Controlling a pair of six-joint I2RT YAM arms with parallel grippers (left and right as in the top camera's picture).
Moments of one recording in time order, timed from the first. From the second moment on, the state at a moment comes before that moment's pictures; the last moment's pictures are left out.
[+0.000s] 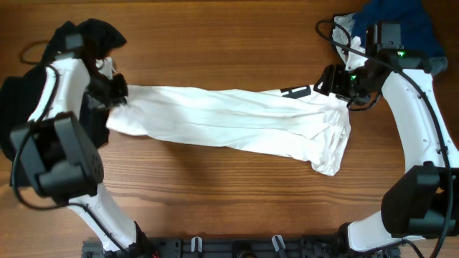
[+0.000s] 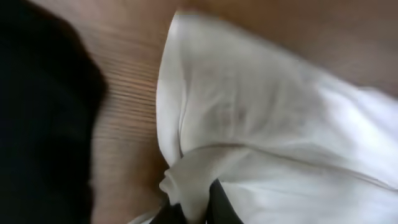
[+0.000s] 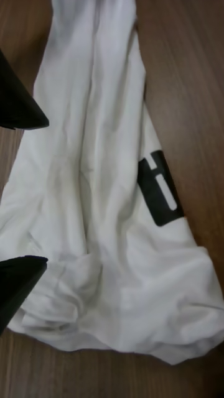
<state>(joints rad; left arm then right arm) 0.23 2.02 1.56 -1.02 0.16 -0.06 -0.05 1.71 1.43 -1.04 -0.30 0.18</state>
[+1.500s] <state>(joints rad) -0.37 1.96 1.66 -1.03 0.19 -0.02 -0.05 1.71 1.35 -1.04 -0.31 0.21</state>
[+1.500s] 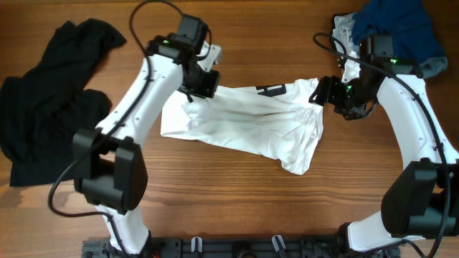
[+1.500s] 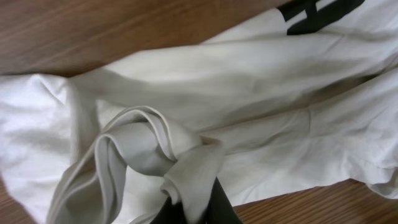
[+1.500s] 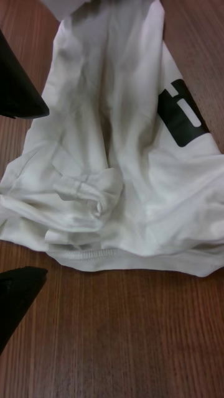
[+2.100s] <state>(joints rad) -0.42 2.00 1.66 -0.97 0.26 -0.03 -0.05 1.71 1.35 -1.02 -0.31 0.22</state>
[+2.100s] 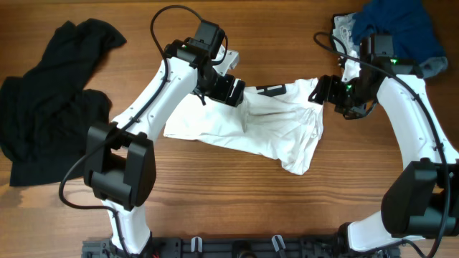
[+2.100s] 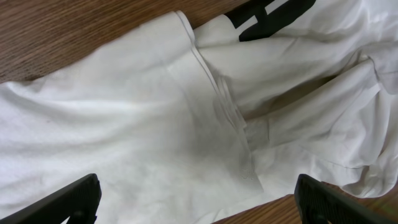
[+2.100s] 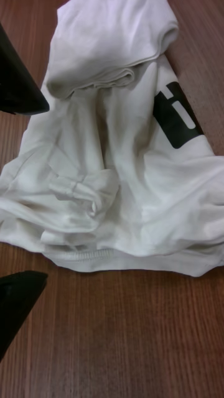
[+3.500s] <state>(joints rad) -0.02 1.93 1.66 -1.01 0.26 -0.03 -0.05 1.83 1.00 -0.44 -0.36 0.28</state>
